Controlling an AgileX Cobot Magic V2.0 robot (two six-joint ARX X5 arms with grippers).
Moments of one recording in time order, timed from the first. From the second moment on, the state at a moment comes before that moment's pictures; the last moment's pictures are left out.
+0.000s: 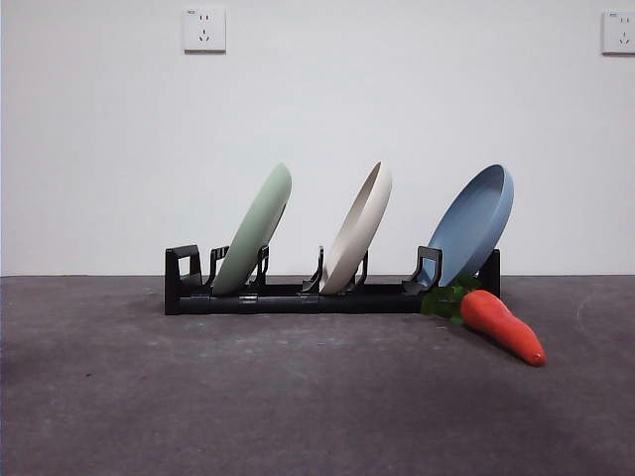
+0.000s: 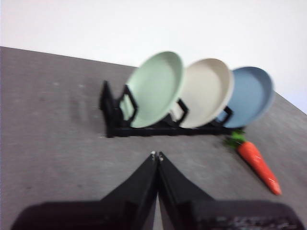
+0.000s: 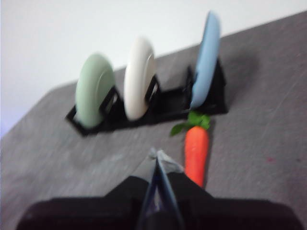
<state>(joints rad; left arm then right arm) -0.06 0.24 0.48 -0.43 0.30 -0.25 0.11 0.31 0.47 -0.41 -0.28 0.29</state>
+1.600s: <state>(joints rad) -0.08 0.65 0.82 -0.60 0.63 -0.06 0.11 0.71 0.91 -1.00 -0.47 -0.08</state>
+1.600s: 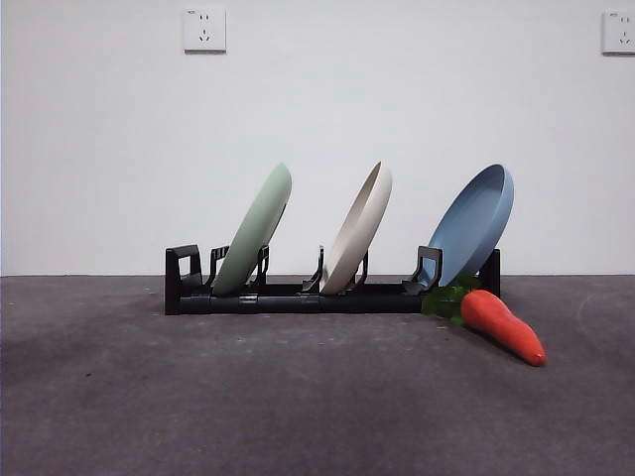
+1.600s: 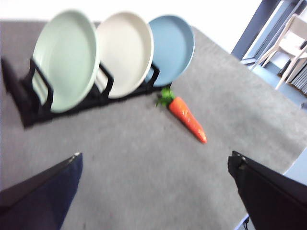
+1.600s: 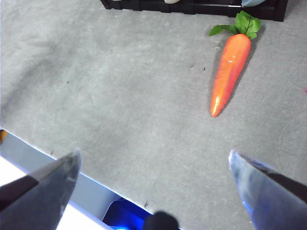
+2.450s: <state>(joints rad) -0.28 1.73 1.52 -0.31 0.47 -0.04 0.11 0.73 0.91 -1.00 -0.47 -0.08</state>
